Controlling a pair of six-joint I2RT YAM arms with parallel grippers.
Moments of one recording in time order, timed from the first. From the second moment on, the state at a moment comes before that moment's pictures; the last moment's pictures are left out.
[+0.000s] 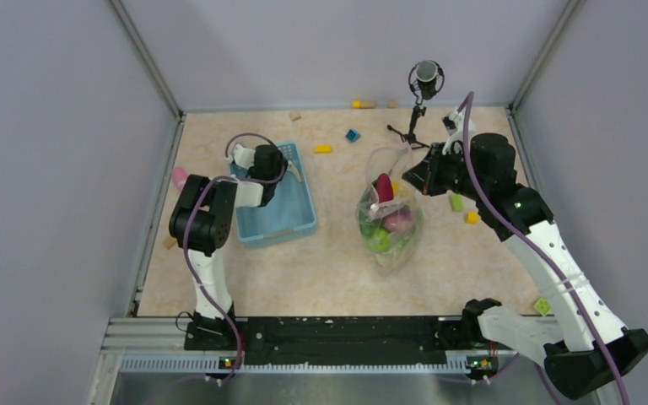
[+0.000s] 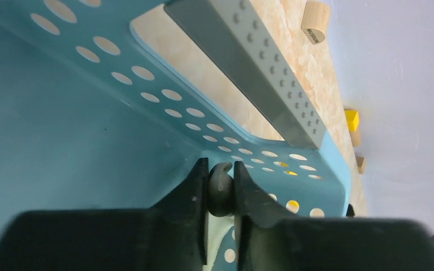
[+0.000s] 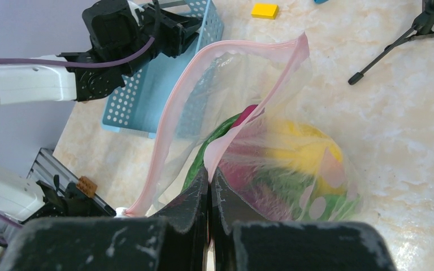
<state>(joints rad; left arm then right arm) -0.25 2.00 1.05 0.44 -0.31 -1.23 0.38 1.01 1.15 -0.54 -0.30 0.36</state>
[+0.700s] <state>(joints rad) -0.26 1.45 0.86 0.32 -0.24 -1.06 0.38 1.01 1.15 -0.54 -0.31 0.36</state>
